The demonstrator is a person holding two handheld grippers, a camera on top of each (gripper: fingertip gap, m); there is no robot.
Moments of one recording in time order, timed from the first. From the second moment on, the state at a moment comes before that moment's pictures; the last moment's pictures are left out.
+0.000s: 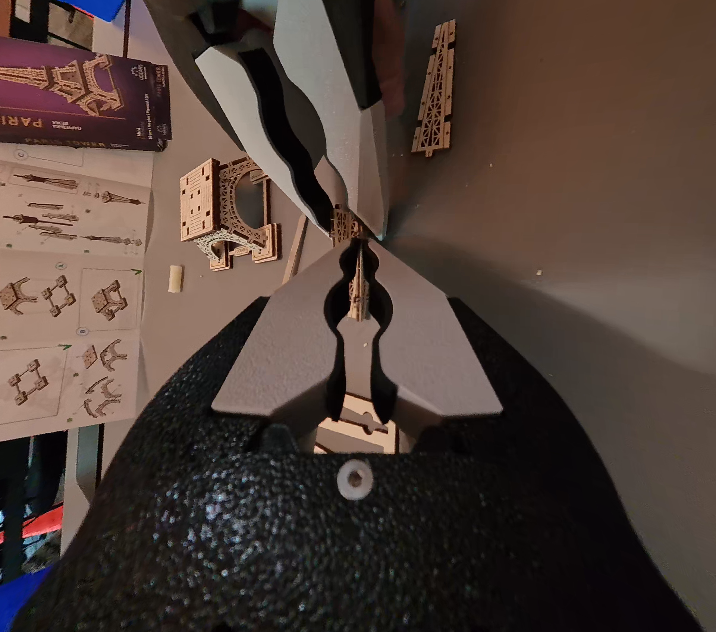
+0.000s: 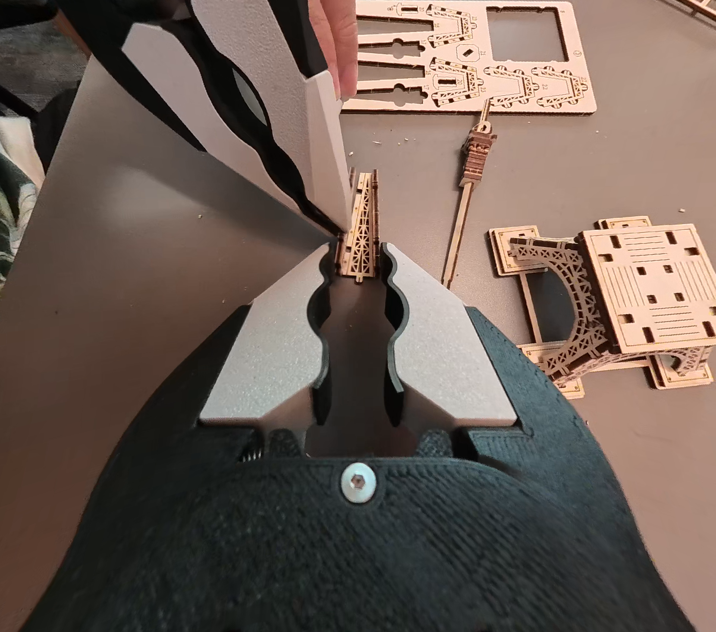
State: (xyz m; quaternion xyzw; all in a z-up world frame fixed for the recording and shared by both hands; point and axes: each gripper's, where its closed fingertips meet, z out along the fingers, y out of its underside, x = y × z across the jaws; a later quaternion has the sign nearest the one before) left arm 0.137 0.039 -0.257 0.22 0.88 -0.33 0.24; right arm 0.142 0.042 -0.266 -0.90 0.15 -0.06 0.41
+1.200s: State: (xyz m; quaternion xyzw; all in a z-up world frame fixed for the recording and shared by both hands) left arm 0.153 0.084 -0.257 0.06 0.91 -0.38 0.13; right arm 0.141 0.033 -0.255 -0.89 0.10 -0.07 0.44
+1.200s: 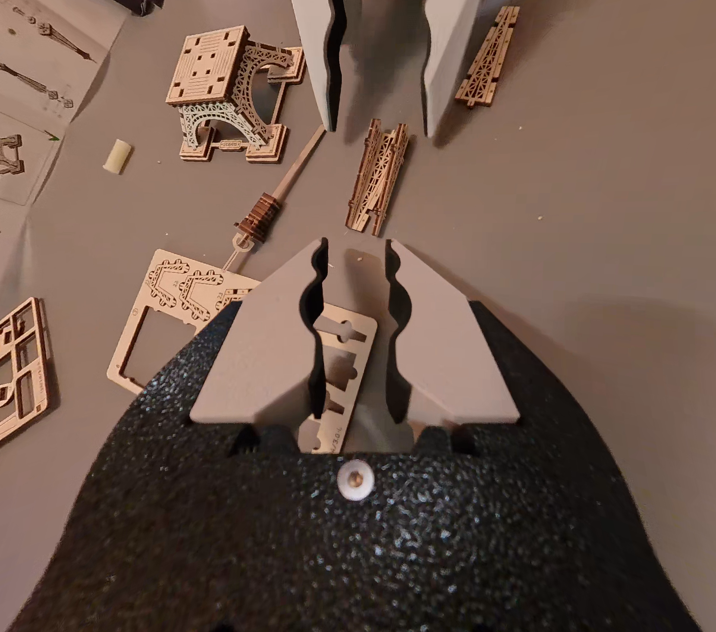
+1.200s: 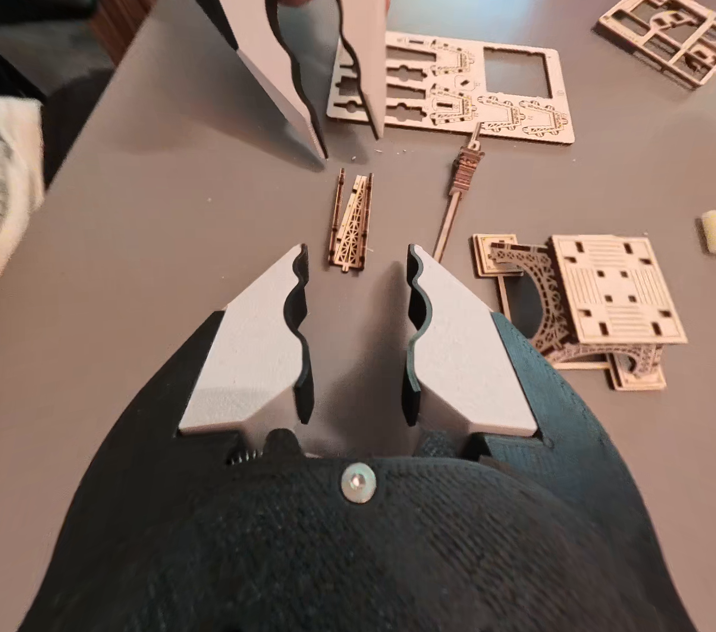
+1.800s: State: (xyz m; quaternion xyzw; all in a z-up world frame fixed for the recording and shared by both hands) left arm 0.151 0.063 -0.268 0.07 0.92 -0.38 -0.01; right arm 0.137 0.033 -0.218 -0.86 0.09 -0.19 0.46
